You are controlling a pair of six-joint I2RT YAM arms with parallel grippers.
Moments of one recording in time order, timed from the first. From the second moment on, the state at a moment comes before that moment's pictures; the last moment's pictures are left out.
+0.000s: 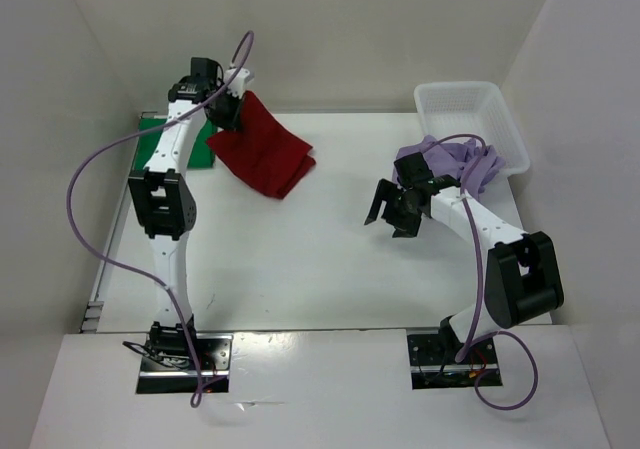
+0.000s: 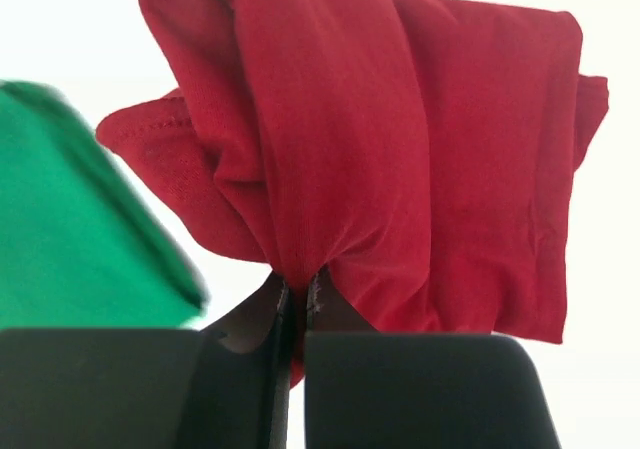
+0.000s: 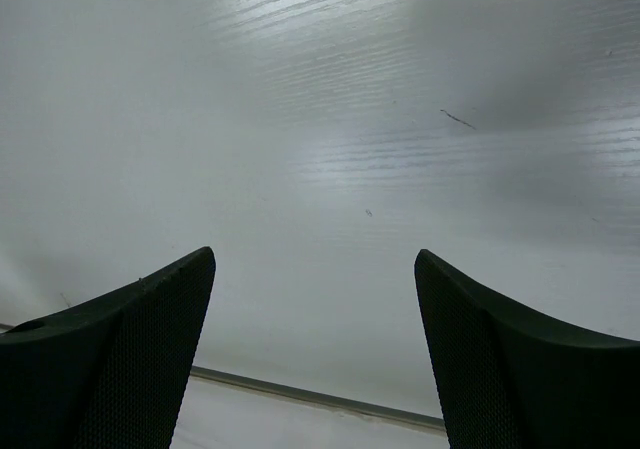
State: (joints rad) left arm -0.05 2.25 2.23 -0.86 0.31 0.33; right arm 0.32 1.48 1.01 -0.64 -0.13 0.69
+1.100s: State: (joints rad) left arm 0.35 2.76 3.06 -1.16 0.07 0.50; right arm 0.31 1.52 1.01 -0.68 -0.13 0.64
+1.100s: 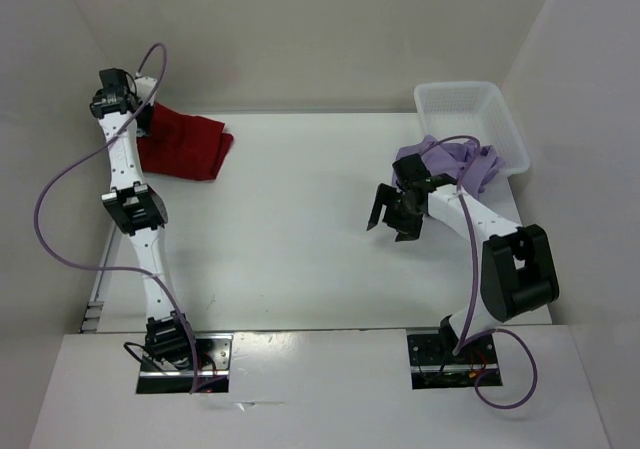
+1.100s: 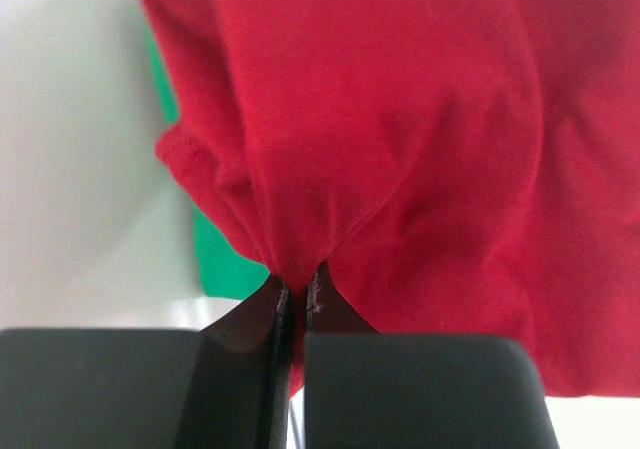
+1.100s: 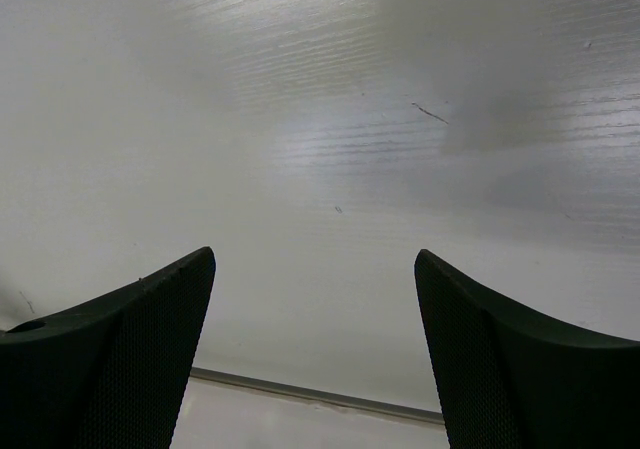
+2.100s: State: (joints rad) left arm 0.41 2.45 2.73 -1.34 0.27 0.57; right arm 0.31 1.41 1.10 -0.80 -0.06 0.62
